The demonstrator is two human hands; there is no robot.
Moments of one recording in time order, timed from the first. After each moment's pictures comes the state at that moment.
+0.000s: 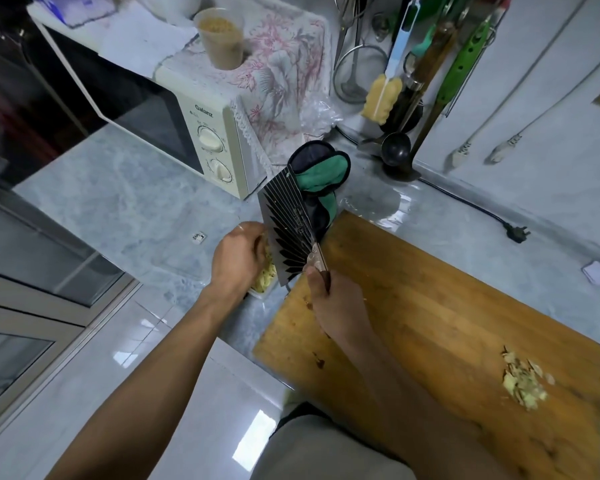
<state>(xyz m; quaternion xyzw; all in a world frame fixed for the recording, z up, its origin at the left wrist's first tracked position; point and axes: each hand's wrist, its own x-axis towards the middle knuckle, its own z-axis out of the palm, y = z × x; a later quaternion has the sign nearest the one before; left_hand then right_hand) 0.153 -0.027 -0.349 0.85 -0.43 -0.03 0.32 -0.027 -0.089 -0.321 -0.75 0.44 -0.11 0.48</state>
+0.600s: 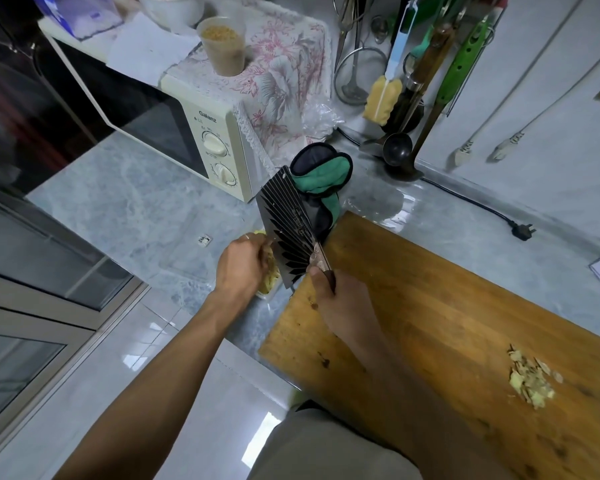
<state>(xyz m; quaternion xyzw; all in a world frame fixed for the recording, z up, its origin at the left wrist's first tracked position) 0.148 -0.020 -0.345 0.88 -0.40 -0.08 0.26 -0.030 -0.089 -0.310 -0.77 0.44 -0.09 0.46</state>
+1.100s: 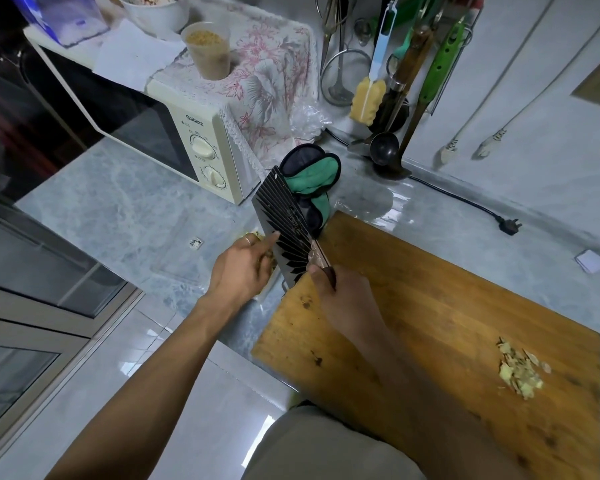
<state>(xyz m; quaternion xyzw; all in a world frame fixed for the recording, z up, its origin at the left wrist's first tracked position) 0.140 -0.015 -0.344 0.83 -0.51 -0.07 0.23 -0.045 -0.100 -0.301 -0.79 0.43 -0.07 0.42</state>
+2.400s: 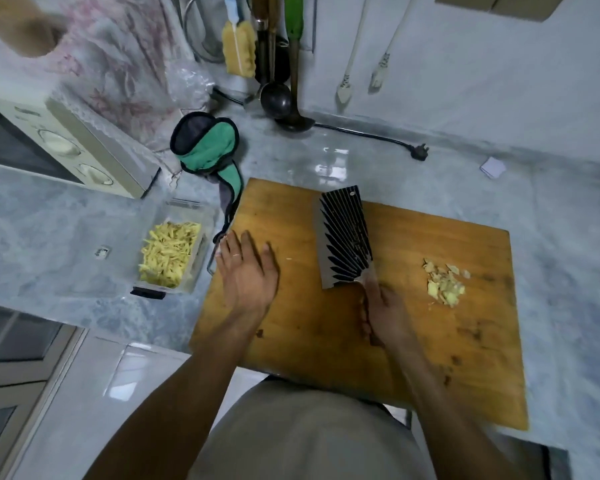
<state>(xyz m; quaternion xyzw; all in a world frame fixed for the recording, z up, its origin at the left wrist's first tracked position) 0.005 -0.077 -0.422 0.88 -0.40 -0.13 0.24 -0.228 -0.109 -0.374 -0.52 0.63 -0.18 0.55</state>
